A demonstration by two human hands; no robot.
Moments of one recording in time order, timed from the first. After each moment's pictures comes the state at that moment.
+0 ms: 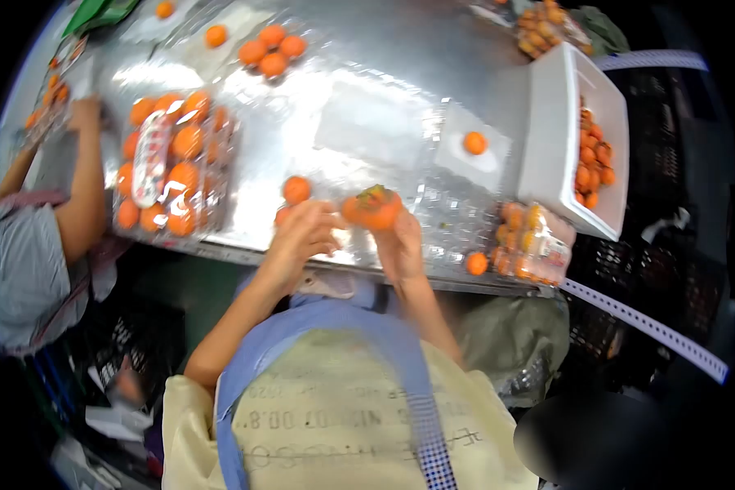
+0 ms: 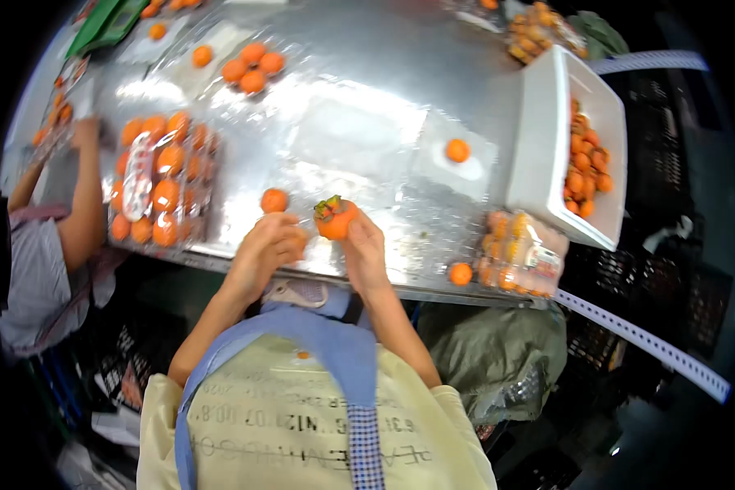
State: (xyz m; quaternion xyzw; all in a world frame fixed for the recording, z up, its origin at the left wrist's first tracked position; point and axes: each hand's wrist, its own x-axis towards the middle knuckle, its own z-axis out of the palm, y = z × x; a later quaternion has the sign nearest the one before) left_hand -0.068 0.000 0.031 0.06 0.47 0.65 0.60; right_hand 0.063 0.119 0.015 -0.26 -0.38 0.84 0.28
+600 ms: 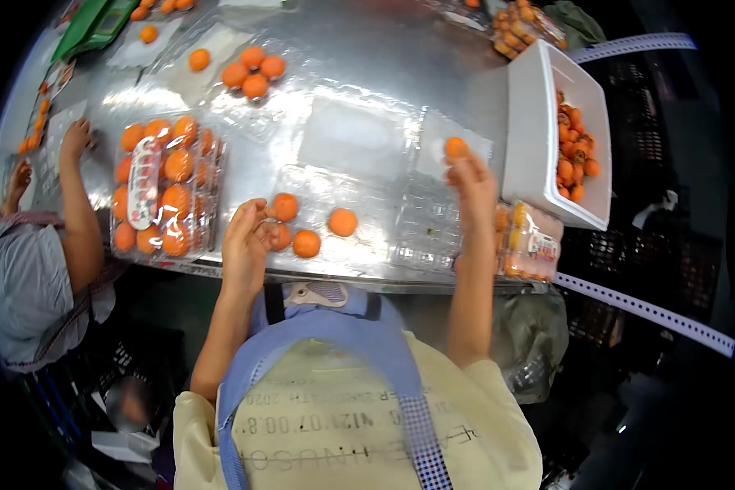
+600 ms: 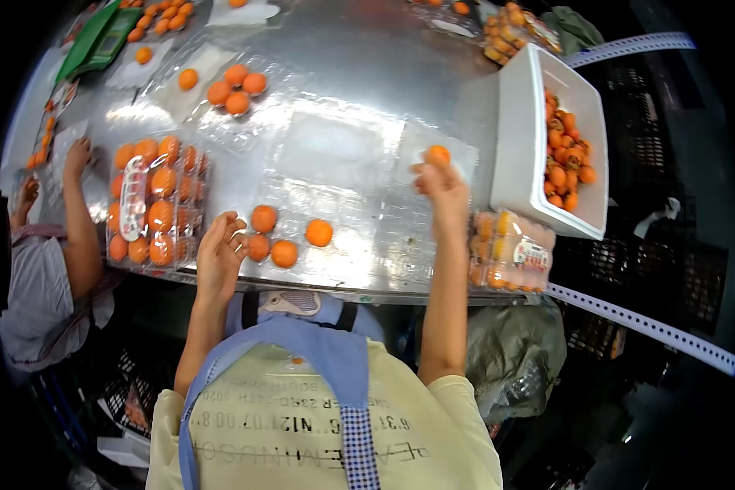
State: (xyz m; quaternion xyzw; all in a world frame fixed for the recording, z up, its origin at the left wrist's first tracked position) left_hand -0.103 -0.013 0.019 -0.02 0.46 0.75 0.47; right_hand 0.101 0.258 0.044 -0.44 -0.57 0.61 0.34
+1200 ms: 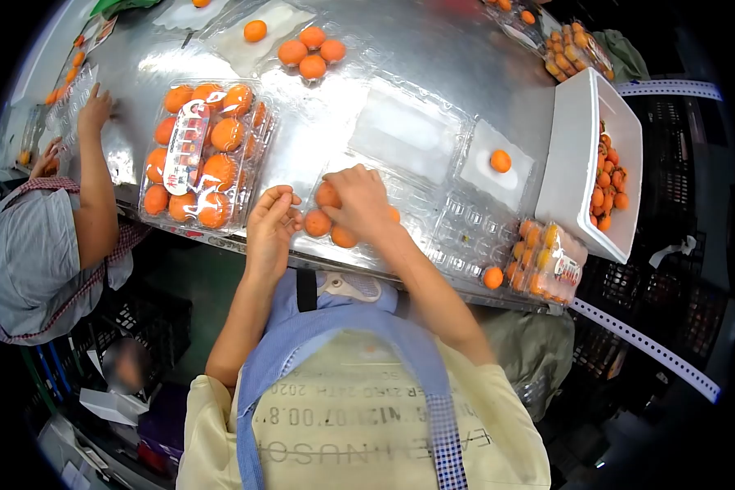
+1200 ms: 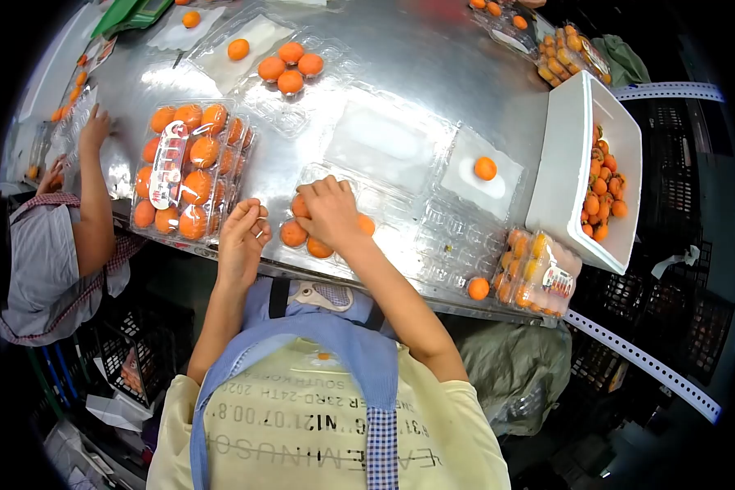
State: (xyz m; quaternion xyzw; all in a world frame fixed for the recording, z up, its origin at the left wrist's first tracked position) left_hand -0.116 -0.033 0.005 -0.05 0.47 0.77 0.43; right_hand -0.033 0.121 -0.023 -0.12 -0.96 0.22 0.10
